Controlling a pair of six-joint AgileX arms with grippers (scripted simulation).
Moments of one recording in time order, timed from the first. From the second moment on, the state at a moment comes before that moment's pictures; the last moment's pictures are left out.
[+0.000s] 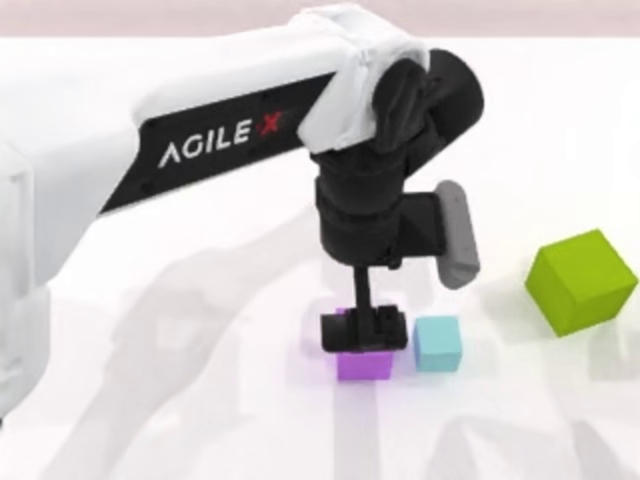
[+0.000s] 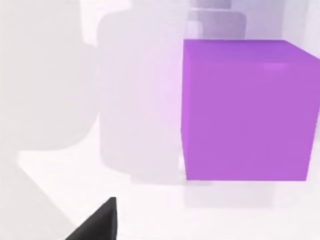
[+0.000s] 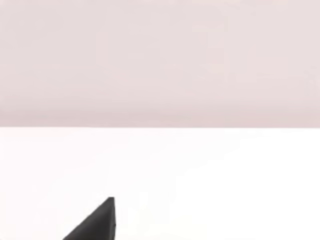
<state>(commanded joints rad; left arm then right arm) -0.82 2.10 1.76 -1.22 0.01 0.74 0.00 0.00 0.00 0.00 0.00 0.00</state>
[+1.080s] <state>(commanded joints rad) -0.30 0.89 0.72 -0.56 -0.02 0.33 0.14 1.14 0.86 -0.68 0.00 -0.07</state>
